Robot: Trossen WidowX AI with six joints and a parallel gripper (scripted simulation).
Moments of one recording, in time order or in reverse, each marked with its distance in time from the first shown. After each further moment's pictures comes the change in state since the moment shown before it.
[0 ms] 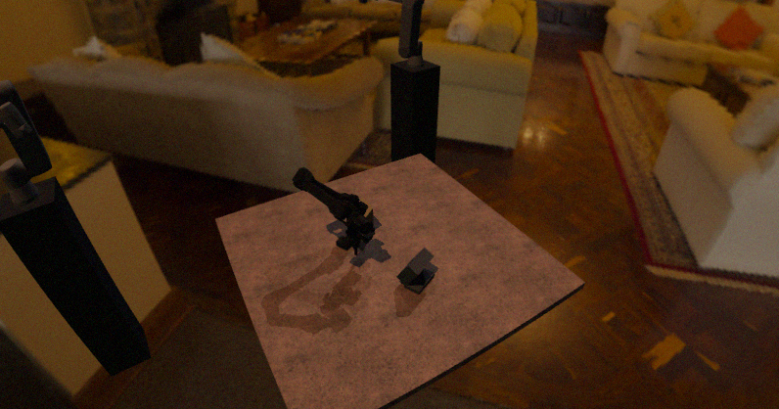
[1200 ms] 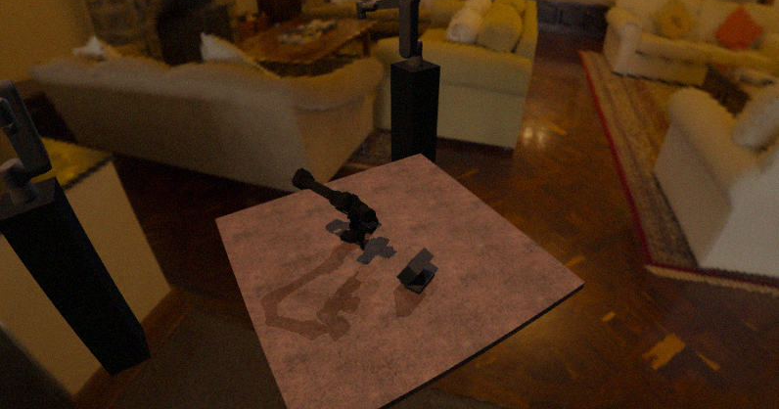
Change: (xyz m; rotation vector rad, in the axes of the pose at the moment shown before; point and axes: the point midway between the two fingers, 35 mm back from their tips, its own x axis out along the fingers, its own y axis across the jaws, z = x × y) arm -0.038 0.015 0.019 -0.039 -0.117 0.041
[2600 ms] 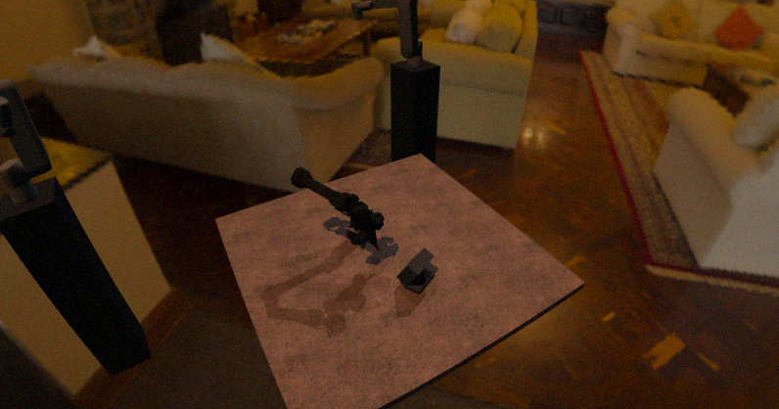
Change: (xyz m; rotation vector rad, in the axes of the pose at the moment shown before) arm 0.013 0.022 0.041 -0.143 -0.312 0.033
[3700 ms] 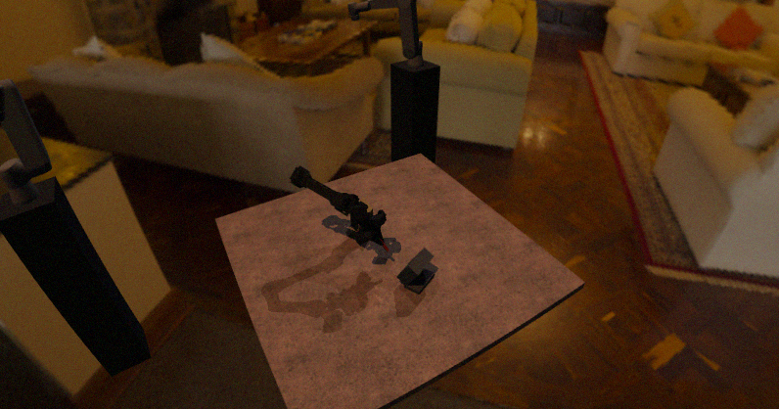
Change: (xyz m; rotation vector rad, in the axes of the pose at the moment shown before) arm 0.006 0.002 0.030 -0.147 -0.254 -0.071
